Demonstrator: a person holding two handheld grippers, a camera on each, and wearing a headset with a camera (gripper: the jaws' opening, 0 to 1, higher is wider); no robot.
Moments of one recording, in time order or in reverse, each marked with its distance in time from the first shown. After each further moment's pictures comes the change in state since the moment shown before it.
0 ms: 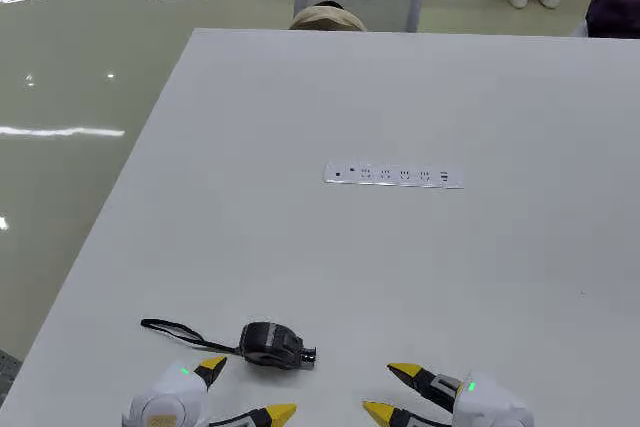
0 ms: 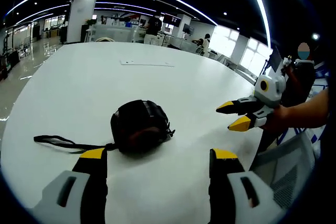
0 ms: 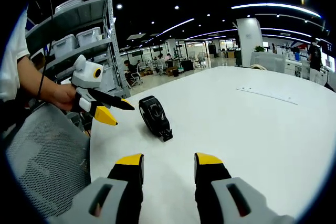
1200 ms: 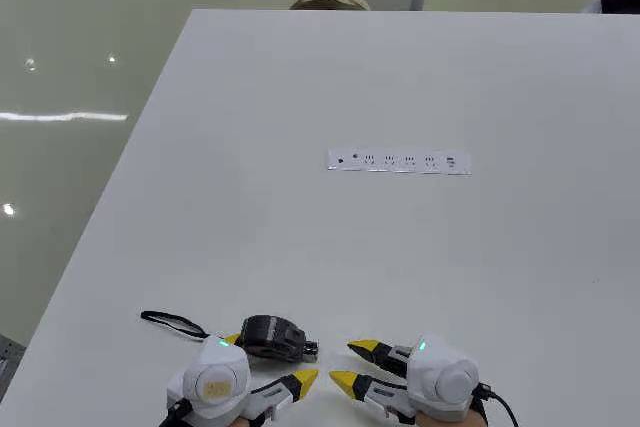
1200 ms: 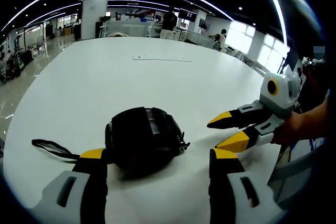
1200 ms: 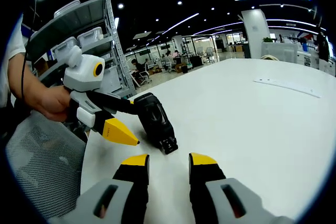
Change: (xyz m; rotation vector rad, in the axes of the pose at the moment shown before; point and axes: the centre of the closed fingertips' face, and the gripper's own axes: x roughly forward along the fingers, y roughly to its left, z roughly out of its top) left arm 0.048 0.009 0.007 -0.020 0.041 0.151; right arm 0.070 0.000 -0.001 0.046 0.022 0.096
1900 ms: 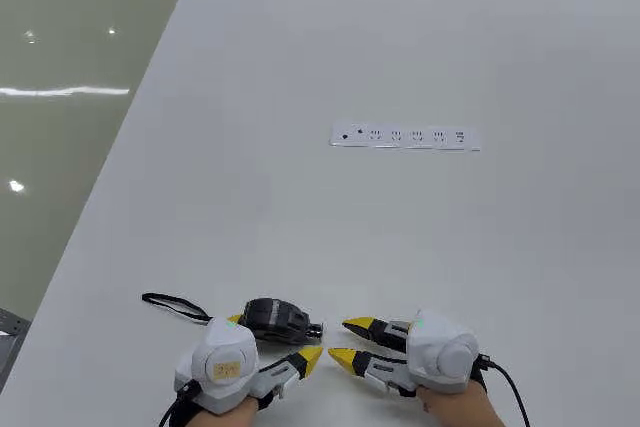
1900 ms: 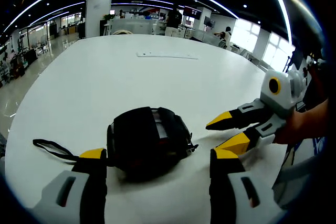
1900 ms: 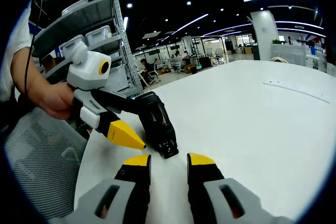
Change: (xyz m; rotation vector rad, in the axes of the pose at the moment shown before) left arm 0.010 0.009 -0.001 0.001 0.017 0.050; right arm 0.018 -0.002 -0.001 -0.031 -0.005 0.075
